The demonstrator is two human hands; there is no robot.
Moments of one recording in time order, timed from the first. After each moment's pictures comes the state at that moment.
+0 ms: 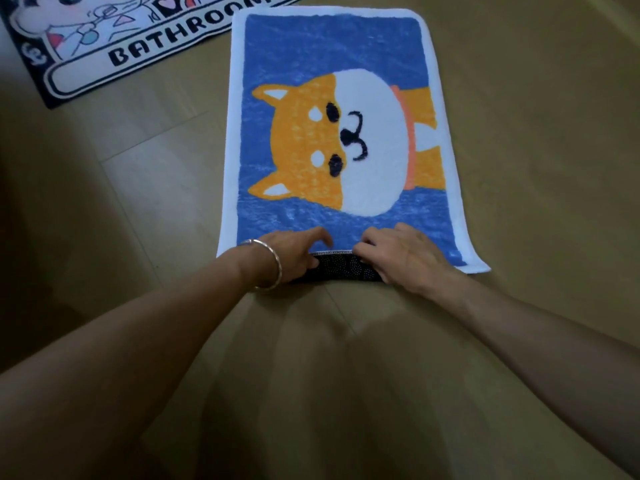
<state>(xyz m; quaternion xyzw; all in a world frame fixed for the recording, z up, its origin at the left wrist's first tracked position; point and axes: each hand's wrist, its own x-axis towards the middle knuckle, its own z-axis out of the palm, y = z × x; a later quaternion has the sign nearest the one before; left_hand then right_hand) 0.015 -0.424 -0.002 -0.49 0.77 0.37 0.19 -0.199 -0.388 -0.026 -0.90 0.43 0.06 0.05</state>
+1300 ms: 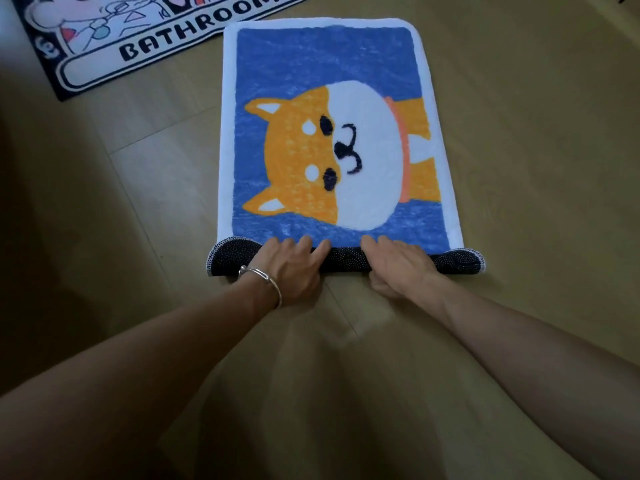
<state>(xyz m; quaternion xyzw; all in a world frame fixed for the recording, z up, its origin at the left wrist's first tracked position) 0.011 -0.380 -0.014 -0.44 0.88 0.06 0.18 -0.176 -0.376 -0.018 -0.76 0.58 0.22 0.20</state>
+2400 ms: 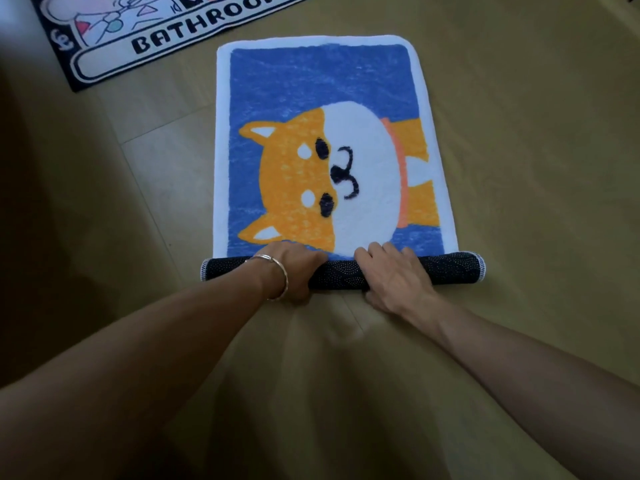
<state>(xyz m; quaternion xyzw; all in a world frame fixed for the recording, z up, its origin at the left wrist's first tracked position) 0.016 -0.382 -0.012 -0.42 0.85 0.20 0.26 -0.163 -0.344 -0.015 -0.80 0.55 0.21 0.14</state>
